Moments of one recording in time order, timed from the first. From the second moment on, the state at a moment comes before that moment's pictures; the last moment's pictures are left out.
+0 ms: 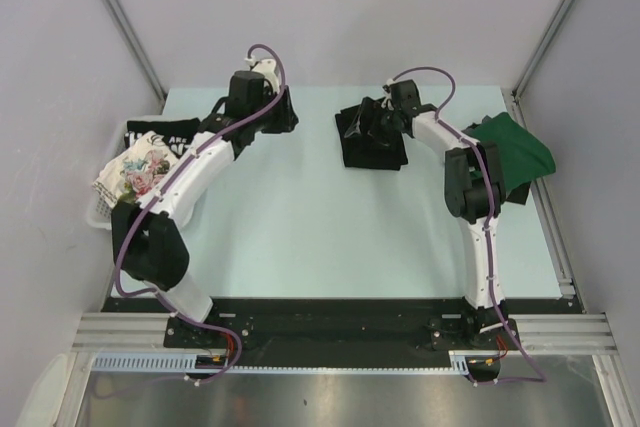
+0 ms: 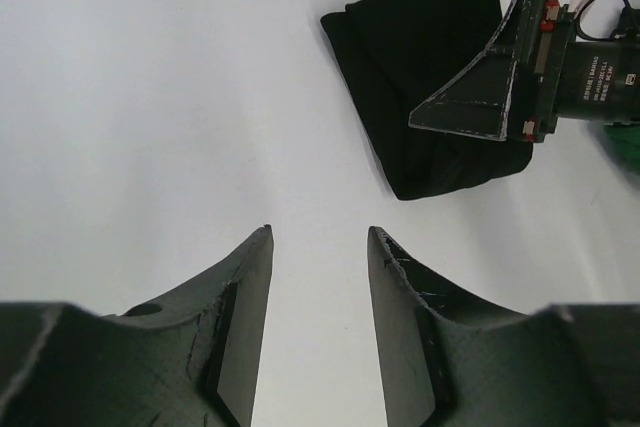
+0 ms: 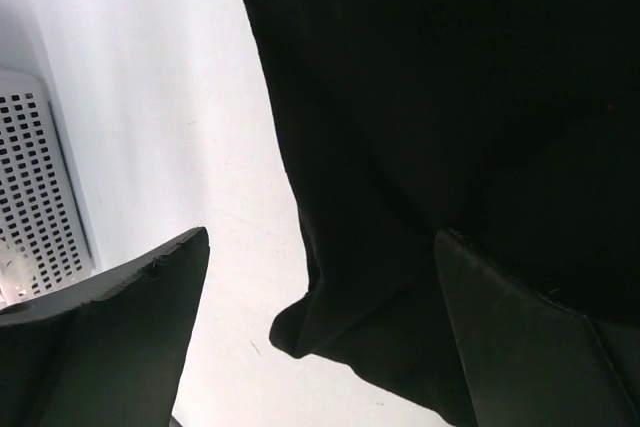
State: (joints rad) left arm -0.36 1.65 1.49 -0.38 0.06 -0.27; right arm 0.29 2.31 1.88 -0.40 -0.43 0.58
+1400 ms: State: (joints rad) left arm -0.36 1.52 1.35 -0.45 0.06 -0.28; right arm 0.33 2.23 1.96 -0.68 -0.20 0.34
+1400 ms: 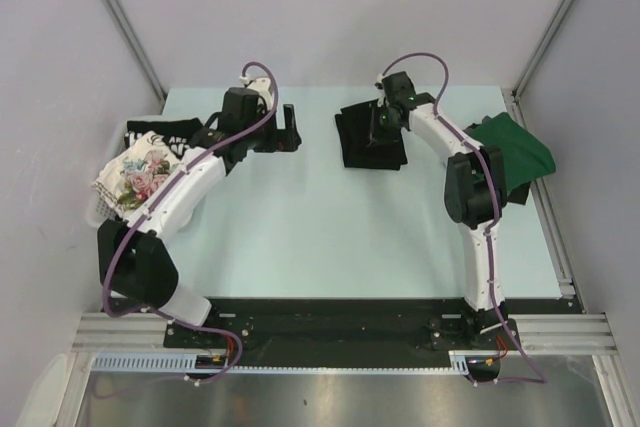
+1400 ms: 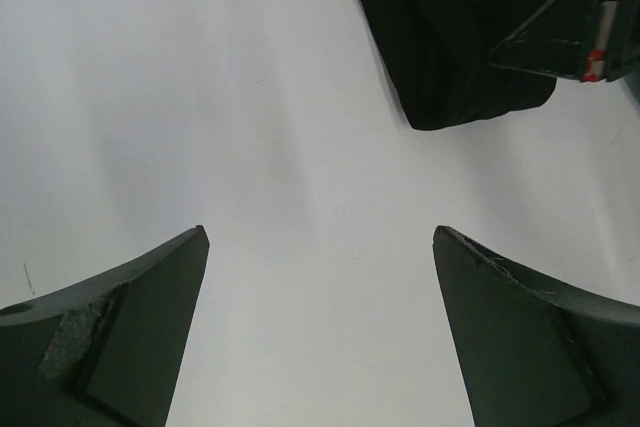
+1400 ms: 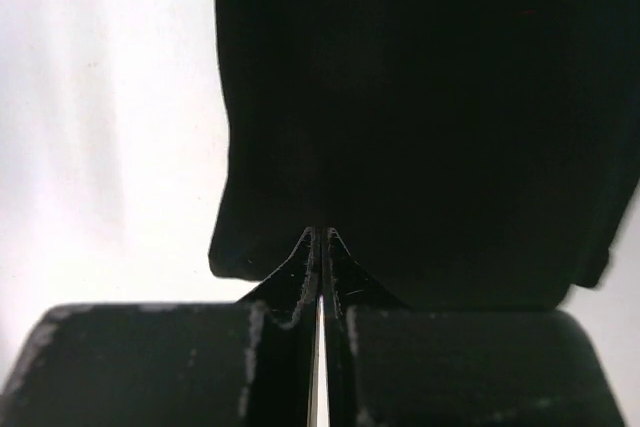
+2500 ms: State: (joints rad) left arm -0.36 1.48 1.30 -0.45 0.08 -0.28; right arm 0.31 2.34 2.35 -0.71 -0.22 0.32
